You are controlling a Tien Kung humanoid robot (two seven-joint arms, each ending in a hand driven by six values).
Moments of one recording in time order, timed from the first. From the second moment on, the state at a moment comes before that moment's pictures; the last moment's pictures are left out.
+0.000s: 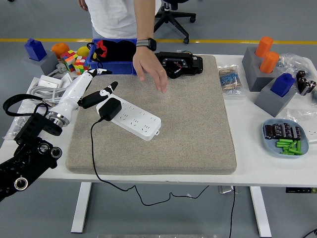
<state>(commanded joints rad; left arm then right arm) -0.45 0.35 -0.91 -1.21 1.57 0.36 -0.07 0.13 -0.25 1.31 0.21 -1.10 -0.05 -0.08</state>
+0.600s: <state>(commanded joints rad) -0.39 0.36 -1.19 -1.24 1.55 0.36 -0.05 0.13 -0.25 1.32 0.21 -1.11 -0.05 -0.08</state>
